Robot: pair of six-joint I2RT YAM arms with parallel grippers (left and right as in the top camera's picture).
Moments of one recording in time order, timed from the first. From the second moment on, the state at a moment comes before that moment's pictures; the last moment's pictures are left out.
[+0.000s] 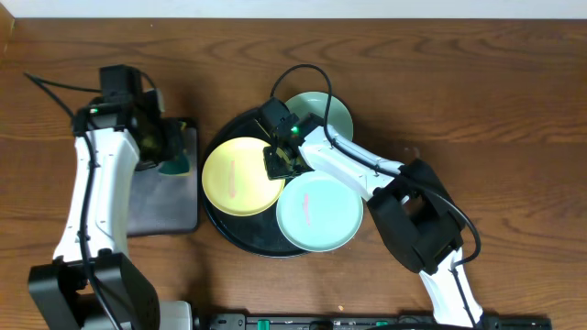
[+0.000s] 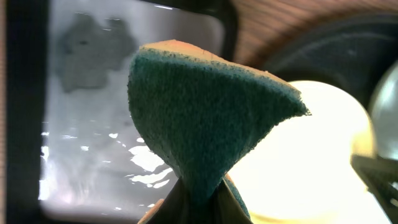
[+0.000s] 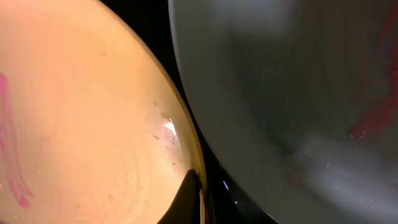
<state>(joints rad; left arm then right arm) 0.14 1.58 1.30 -1.00 0.09 -0.13 0.75 2.23 1.67 -0.76 -0.10 0.57</state>
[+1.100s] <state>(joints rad) -0.13 1.85 1.14 -0.83 0.36 0.00 0.75 2.23 1.67 -0.77 -0.10 0.57</state>
